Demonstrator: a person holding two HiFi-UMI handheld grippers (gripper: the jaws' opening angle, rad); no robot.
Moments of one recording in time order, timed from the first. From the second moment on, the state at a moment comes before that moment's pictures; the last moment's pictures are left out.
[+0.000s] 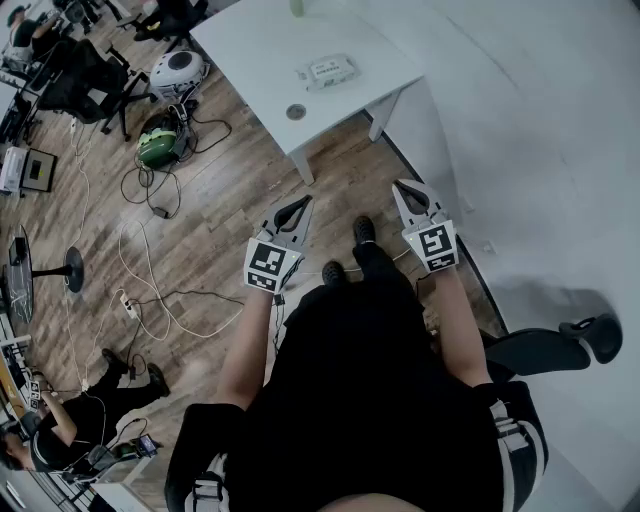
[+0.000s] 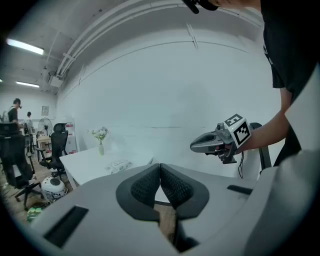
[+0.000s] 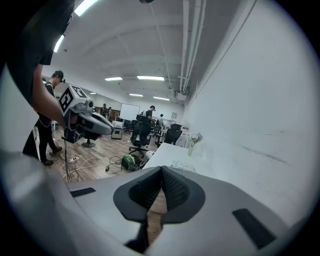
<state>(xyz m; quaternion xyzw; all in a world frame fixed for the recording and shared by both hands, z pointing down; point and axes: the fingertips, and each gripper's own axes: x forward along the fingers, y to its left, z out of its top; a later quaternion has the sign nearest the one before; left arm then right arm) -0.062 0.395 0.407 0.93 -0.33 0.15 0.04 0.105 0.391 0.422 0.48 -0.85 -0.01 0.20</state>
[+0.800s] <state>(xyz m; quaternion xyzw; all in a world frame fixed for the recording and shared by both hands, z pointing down) -0.109 0.394 0.398 0.92 -0.37 0.14 0.05 0.070 0.395 0.431 0.46 -0.86 0.00 0.21</state>
